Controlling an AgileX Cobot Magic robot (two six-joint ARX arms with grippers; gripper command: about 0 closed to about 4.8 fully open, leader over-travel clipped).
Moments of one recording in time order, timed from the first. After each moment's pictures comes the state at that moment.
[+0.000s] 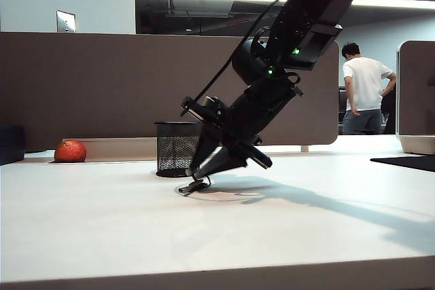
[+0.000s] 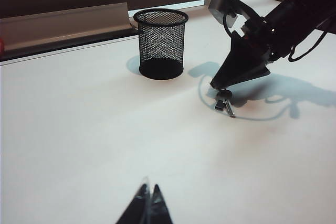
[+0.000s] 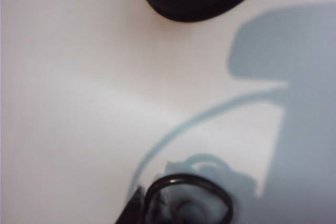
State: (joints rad) left arm -0.01 0.01 0.01 -0.14 0.45 0.09; right arm 0.51 2.17 1.57 -0.27 -0.50 0.38
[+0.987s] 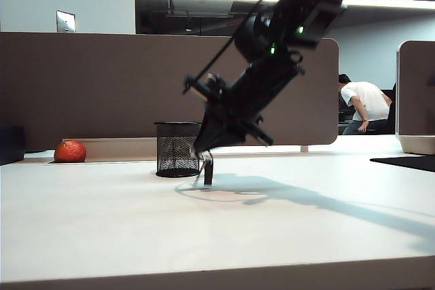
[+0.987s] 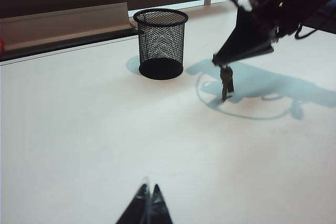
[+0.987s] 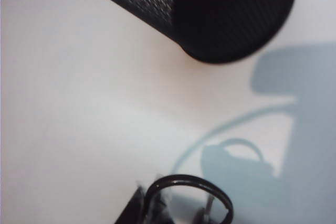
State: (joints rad) left arm -0.01 0.01 0.01 -0.14 0.45 0.09; right arm 0.51 2.09 1.57 -0.27 -0.47 0.37
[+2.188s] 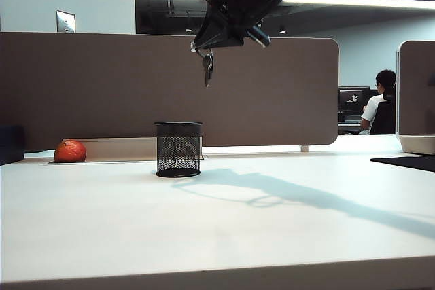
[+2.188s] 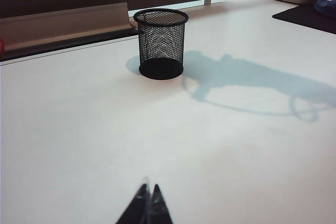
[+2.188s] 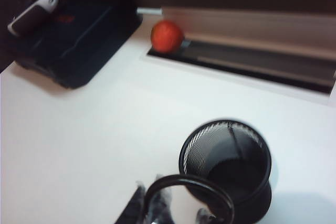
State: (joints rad) left arm -0.01 0.01 0.01 -0.14 0.45 0.09; right arm 0.51 1.90 1.67 -0.14 -0.36 0.23
